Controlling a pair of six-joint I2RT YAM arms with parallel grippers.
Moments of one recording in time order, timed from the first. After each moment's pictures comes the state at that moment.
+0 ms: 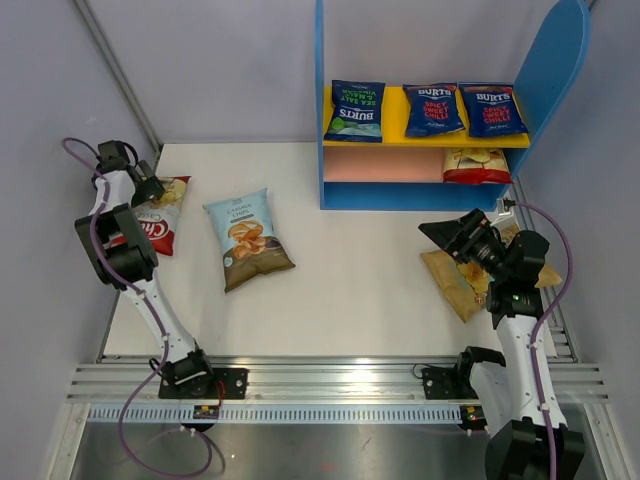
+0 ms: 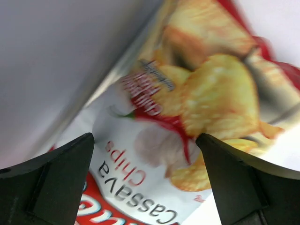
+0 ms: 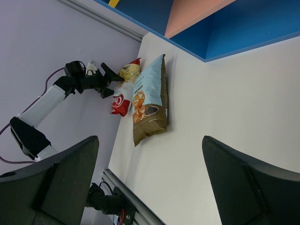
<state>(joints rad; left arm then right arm) 0.43 2.15 1.78 -0.58 -0.15 -0.23 -0.18 0.73 0.52 0.09 -0.81 0.89</state>
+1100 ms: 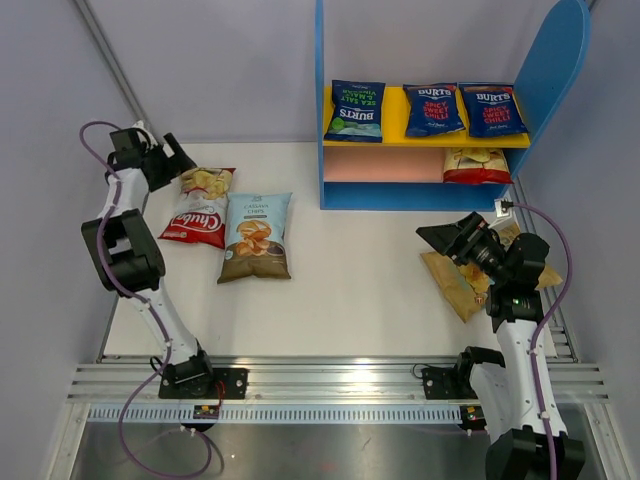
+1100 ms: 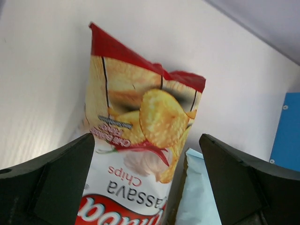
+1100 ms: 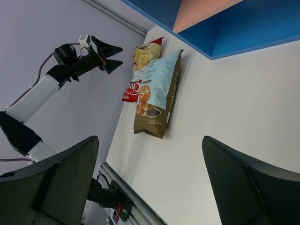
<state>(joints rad) 0.31 2.00 1.65 -0.37 0.31 -0.31 -0.17 0.70 0.51 0.08 -0.83 0.87</state>
